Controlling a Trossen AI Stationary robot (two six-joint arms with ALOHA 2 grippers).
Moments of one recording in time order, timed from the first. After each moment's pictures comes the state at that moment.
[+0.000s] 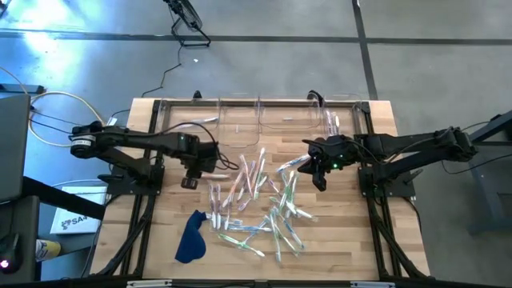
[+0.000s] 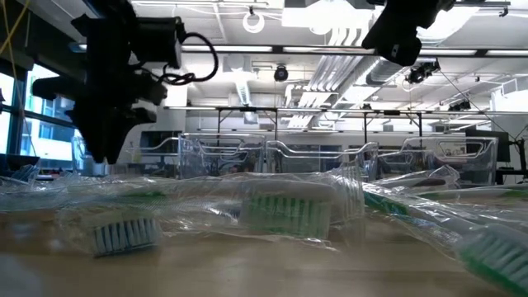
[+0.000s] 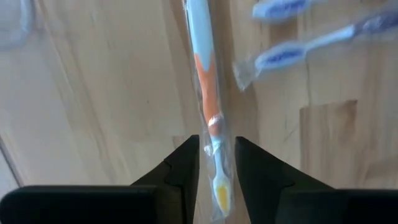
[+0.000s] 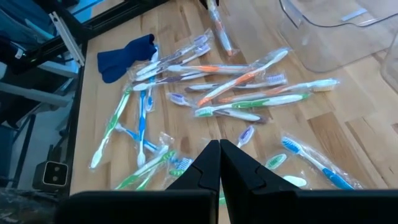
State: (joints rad) left arm 0.14 1.32 0.79 -0.90 0.01 0.30; right arm 0.05 1.05 0.87 -0.46 -0.03 0.45
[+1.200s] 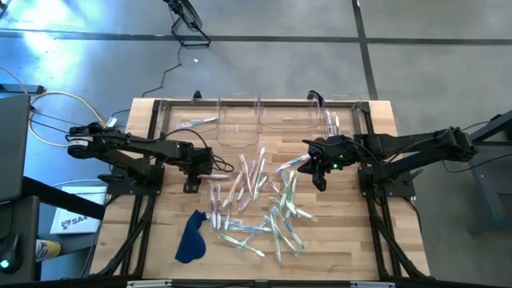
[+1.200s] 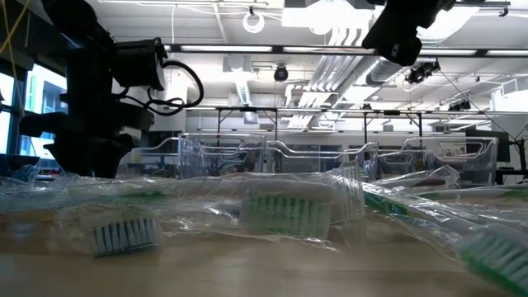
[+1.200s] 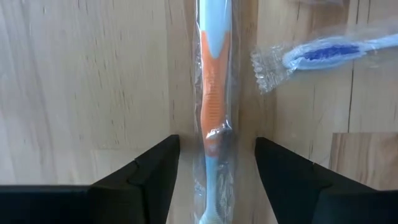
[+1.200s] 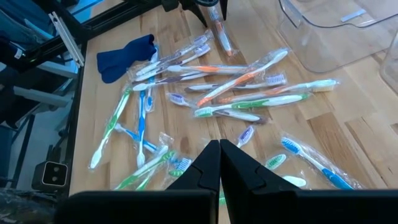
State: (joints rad) left arm 0.14 1.31 0.56 -0.59 0.02 0.15; right arm 0.05 1.05 0.87 -0.46 -0.02 0.45
